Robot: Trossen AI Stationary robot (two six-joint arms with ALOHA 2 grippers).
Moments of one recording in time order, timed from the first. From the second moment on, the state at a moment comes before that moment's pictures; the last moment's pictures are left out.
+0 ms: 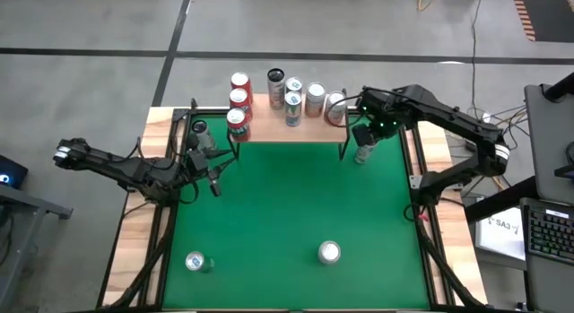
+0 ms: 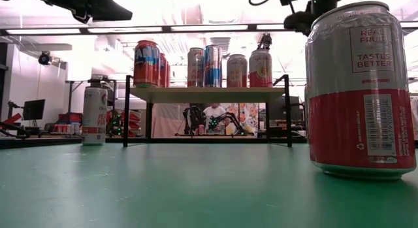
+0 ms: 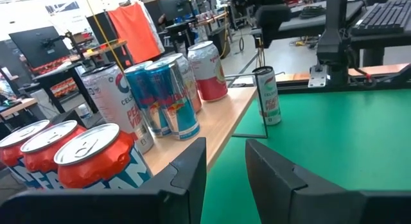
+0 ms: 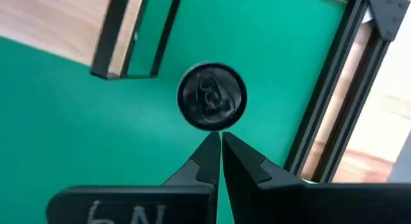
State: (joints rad) left arm -0.27 0.65 0.53 0.00 -0.78 0.16; right arm -0.49 1.38 1.48 -1.49 0.15 0.73
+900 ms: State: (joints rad) left arm -0.27 0.66 0.53 -0.02 -0.78 0.16; right arm -0.61 1.45 1.42 -1.42 0.08 0.65
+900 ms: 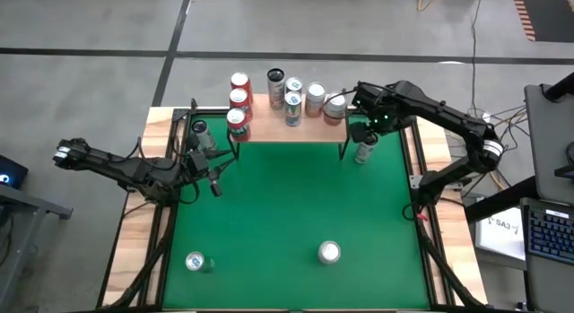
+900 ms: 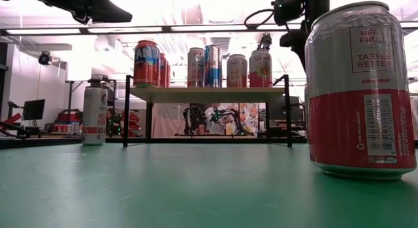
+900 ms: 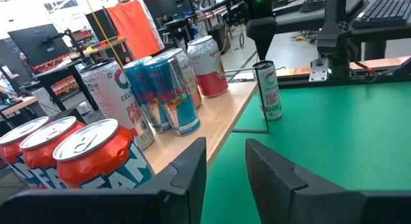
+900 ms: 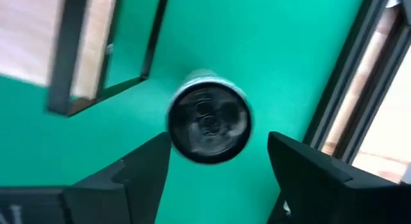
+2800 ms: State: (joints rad) left arm -0.27 0.66 0.53 -0.02 -0.78 0.15; right arm -0.63 1.43 1.36 -1.32 0.05 0.64
